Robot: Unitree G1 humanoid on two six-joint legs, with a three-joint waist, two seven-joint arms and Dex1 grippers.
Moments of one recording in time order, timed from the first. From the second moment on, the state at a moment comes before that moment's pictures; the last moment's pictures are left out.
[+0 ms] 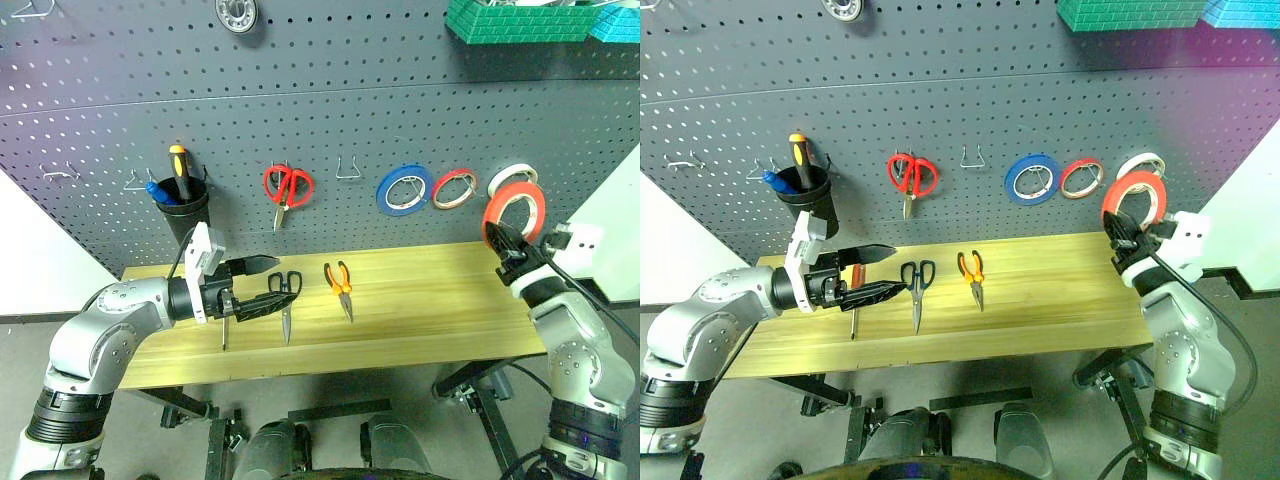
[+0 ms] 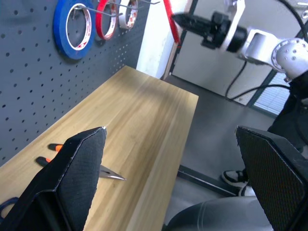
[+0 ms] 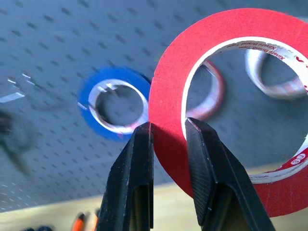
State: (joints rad) left arm -0.18 0.67 0.07 -0.32 -0.74 0.67 -0.98; right arm -0.17 -0.36 -0.45 -0.14 0.59 0.45 0.40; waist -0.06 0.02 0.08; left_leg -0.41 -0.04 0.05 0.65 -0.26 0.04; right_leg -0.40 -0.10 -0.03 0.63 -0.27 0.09
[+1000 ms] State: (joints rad) left arm -0.10 0.67 0.12 -0.44 -0.79 0.69 -0.88; right arm -0.42 -0.38 -0.34 0.35 0.41 0.24 0.46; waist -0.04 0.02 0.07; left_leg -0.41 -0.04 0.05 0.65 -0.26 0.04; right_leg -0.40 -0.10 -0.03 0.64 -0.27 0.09
